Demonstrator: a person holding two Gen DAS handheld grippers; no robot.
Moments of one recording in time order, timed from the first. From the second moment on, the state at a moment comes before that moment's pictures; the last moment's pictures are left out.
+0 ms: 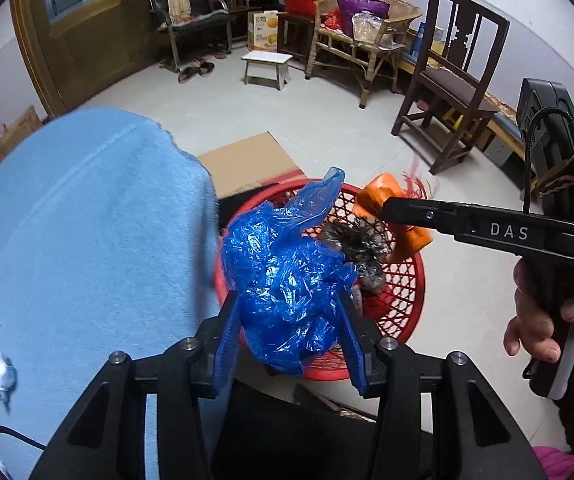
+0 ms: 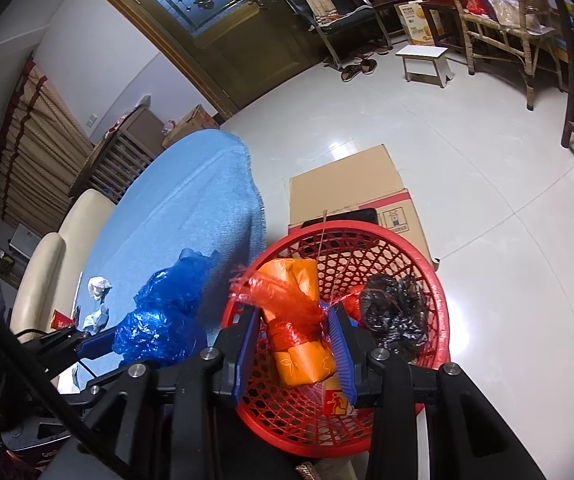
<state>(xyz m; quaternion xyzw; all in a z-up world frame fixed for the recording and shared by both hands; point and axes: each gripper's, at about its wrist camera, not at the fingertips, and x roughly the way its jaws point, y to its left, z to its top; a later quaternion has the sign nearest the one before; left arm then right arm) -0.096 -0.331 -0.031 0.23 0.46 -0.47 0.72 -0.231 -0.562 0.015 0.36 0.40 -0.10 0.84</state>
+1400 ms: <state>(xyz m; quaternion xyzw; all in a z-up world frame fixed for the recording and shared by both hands) -0.007 0.004 -0.048 0.03 0.49 -0.12 0.87 -0.112 -0.404 0.030 0.25 0.48 0.05 0.84</state>
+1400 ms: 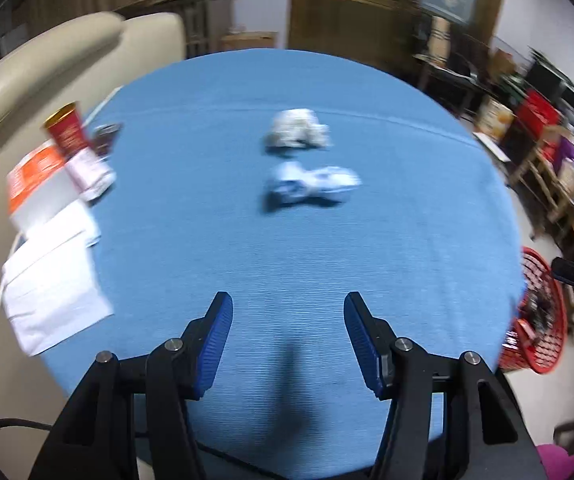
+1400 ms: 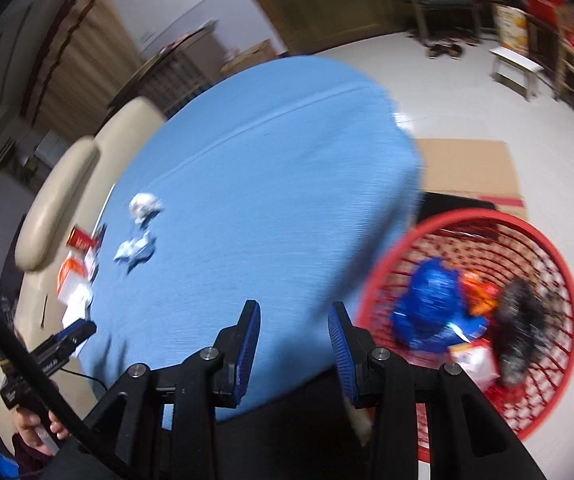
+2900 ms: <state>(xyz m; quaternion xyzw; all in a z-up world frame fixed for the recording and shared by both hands) 0.071 0.053 -0.056 -0.10 0.49 -0.13 0.86 0.100 -0.216 0.046 0.14 0.48 0.18 0.85</state>
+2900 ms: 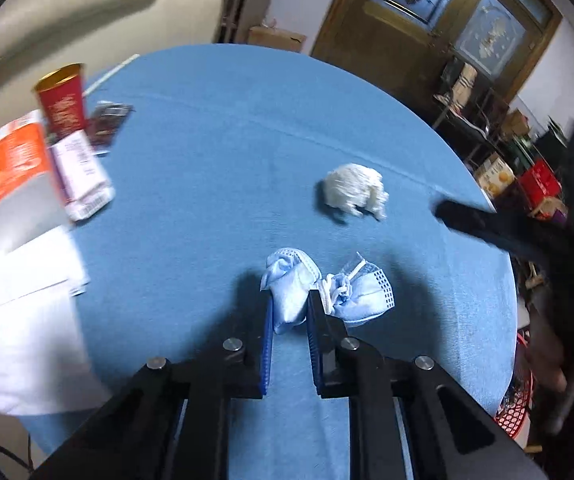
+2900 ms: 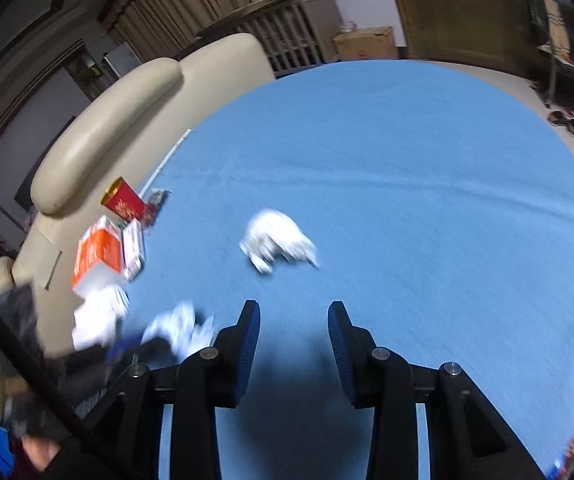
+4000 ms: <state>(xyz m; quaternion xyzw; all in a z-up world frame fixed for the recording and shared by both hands) 0.039 -0.003 -0.031 -0.05 0.48 -0.16 0.86 0.029 -0.269 0.040 0.15 0.45 0.12 0.87</state>
